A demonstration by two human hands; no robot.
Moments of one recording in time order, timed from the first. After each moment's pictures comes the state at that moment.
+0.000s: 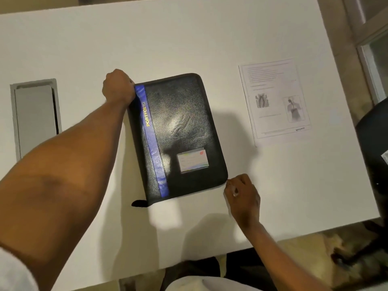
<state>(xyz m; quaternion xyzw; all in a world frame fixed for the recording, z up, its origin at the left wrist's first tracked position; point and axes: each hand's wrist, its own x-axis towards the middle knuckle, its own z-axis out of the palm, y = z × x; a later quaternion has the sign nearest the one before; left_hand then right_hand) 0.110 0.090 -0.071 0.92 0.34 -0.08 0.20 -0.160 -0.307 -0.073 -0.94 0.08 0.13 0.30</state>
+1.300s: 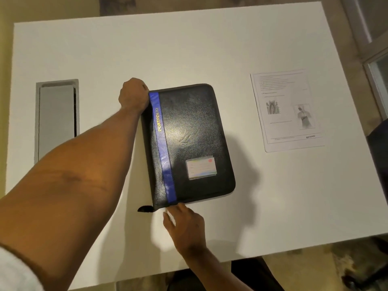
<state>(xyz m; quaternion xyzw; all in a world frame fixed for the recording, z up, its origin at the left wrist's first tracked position) 0.084 0.096 -0.071 0.92 0.31 -0.06 0.25 -0.250 -0.149 -0.080 -0.94 -0.13 0.17 0.26</state>
